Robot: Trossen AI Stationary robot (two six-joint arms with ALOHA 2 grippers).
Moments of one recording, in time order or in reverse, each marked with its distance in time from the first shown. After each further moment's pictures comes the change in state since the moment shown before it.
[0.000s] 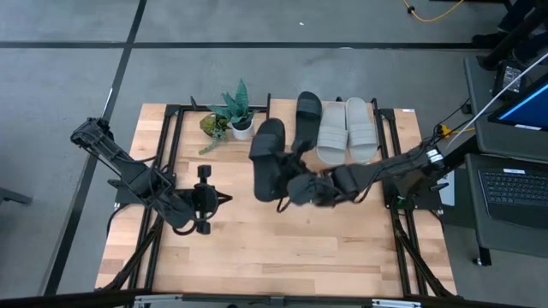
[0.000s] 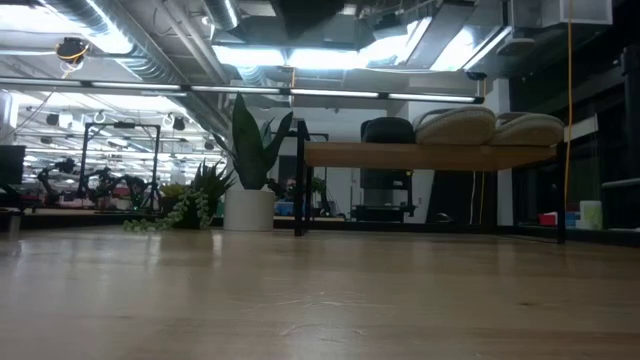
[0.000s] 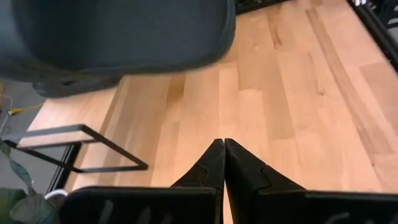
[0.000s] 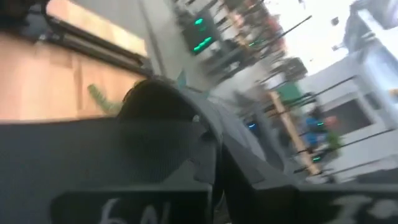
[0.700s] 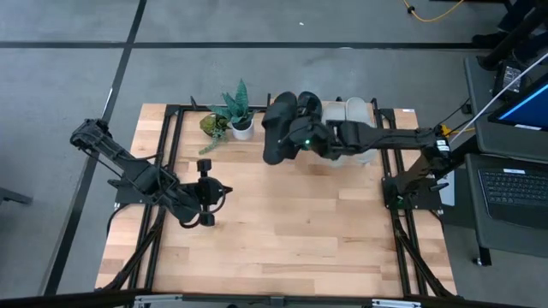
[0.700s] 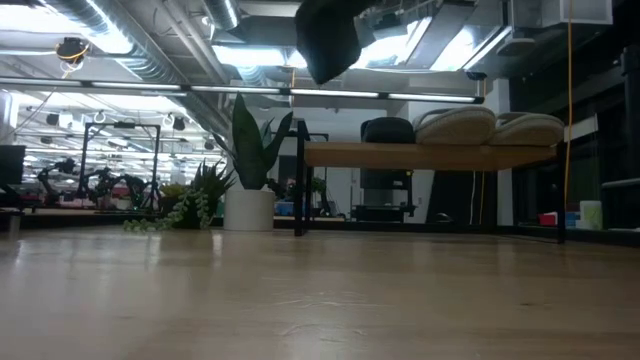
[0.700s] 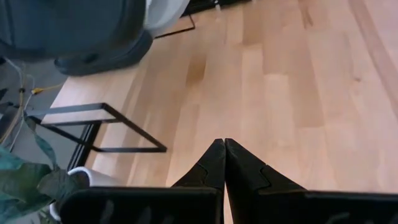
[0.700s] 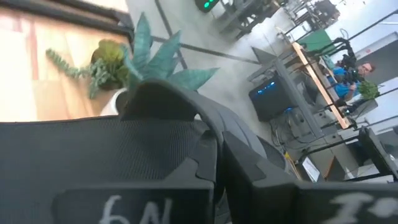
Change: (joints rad) left arm 0.064 0.000 -0.007 -0.068 -0.010 -0.032; right arm -0.307 -0.088 0.000 -0.209 -0.292 0.134
